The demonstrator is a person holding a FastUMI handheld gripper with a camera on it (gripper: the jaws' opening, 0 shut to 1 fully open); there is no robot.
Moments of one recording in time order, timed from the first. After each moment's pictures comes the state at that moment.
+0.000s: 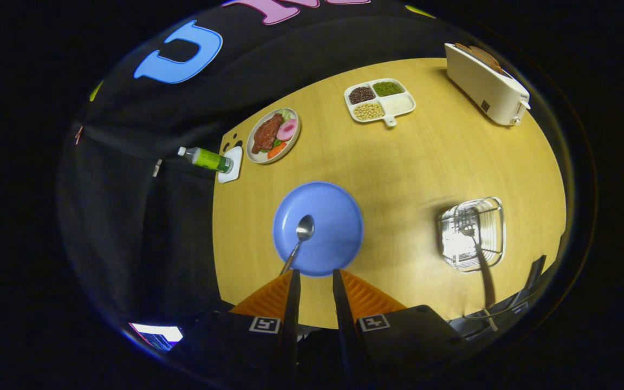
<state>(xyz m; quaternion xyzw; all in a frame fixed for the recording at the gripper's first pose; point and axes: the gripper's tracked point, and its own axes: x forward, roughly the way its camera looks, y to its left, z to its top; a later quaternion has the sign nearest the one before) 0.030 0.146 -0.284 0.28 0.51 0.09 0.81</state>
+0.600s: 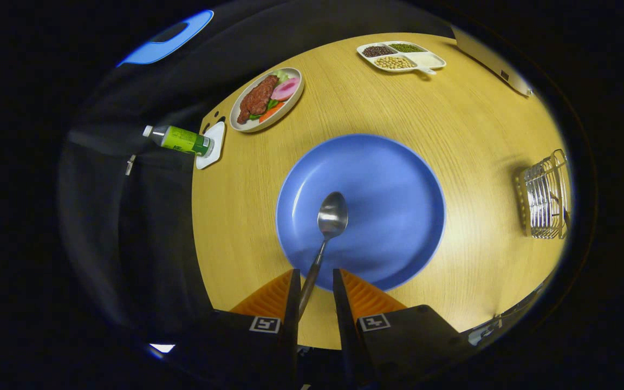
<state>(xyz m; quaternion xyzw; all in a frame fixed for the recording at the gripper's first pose) 0.067 0.248 -0.392 0.29 0.54 0.04 0.79</state>
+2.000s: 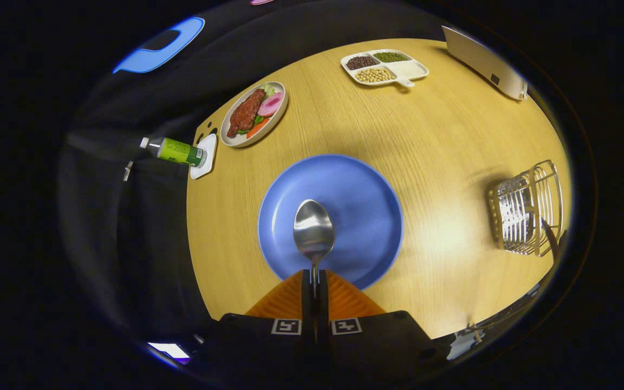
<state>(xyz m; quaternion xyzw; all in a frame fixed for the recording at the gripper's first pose) 0.049 0.182 -0.360 0.27 0.52 0.05 0.81</state>
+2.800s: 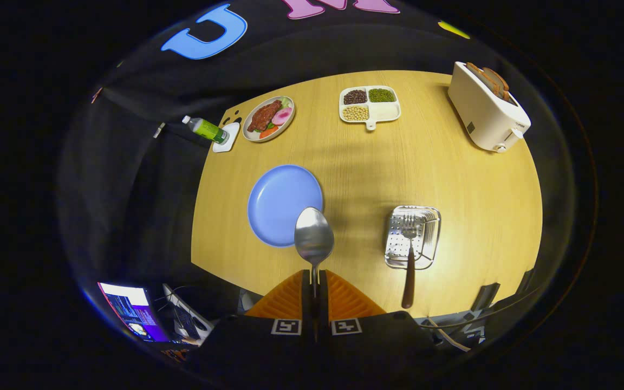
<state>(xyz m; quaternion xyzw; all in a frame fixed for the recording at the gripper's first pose) -0.023 0.026 -0.264 0.16 0.55 0.12 0.81</state>
